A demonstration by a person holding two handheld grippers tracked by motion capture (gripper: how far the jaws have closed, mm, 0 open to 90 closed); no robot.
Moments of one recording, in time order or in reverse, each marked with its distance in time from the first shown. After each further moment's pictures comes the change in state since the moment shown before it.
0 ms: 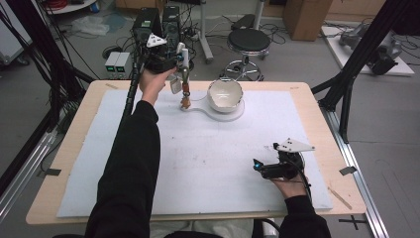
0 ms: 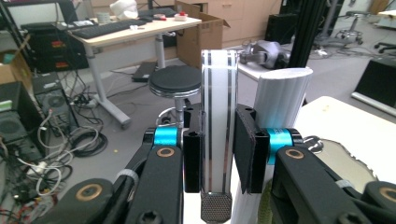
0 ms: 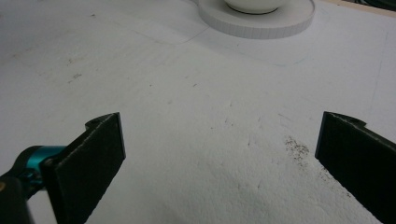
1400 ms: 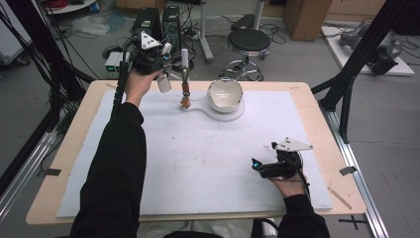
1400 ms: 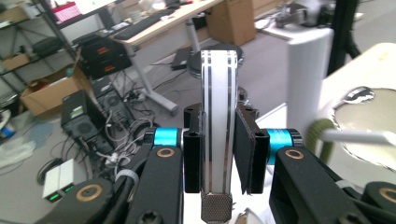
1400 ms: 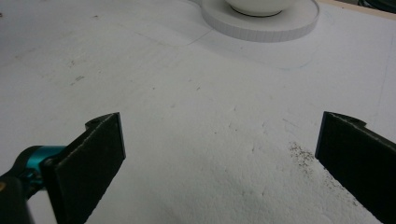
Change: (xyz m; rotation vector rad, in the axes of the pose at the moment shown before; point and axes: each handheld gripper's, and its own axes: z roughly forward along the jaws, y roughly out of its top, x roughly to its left) left arm 0.006 0.012 -0.036 0.094 0.152 0.224; right arm 0.002 0.003 0.003 0.002 0.005 -0.010
